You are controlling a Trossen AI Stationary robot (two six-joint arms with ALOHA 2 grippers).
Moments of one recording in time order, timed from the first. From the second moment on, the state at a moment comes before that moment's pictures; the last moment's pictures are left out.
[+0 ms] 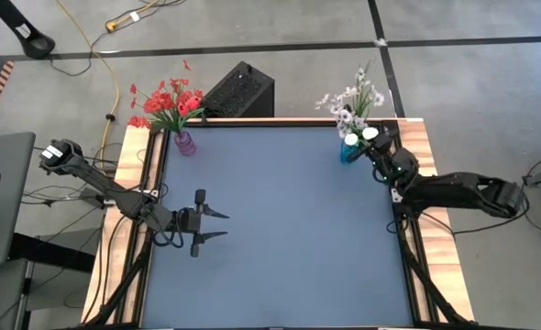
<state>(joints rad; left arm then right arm) -0.50 0.93 0.38 0.30 -0.50 0.07 -0.67 1.00 0.00 1.18 0.39 -0.11</state>
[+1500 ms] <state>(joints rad) -0.50 0.93 0.38 0.31 -0.49 0.07 -0.61 0.58 0.47 -0.49 0.29 0.09</state>
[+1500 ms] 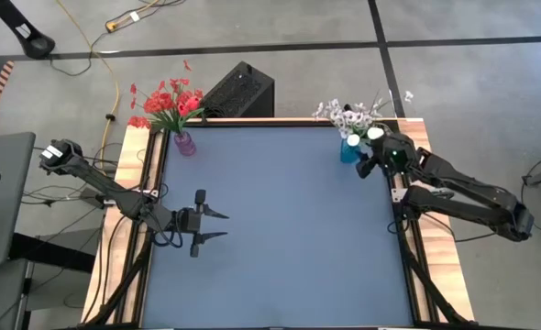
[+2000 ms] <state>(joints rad) -0.50 0.93 0.38 0.31 -0.49 0.06 -0.50 0.58 0.50 -0.45 -0.20 0.01</state>
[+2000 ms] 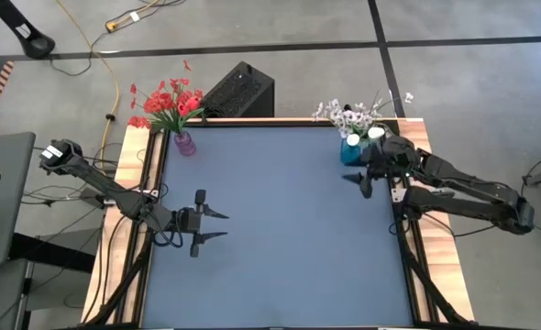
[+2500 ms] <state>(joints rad) -0.48 0.93 0.38 0.40 -0.51 0.09 -0.17 0.68 0.50 0.13 -0.32 0.12</state>
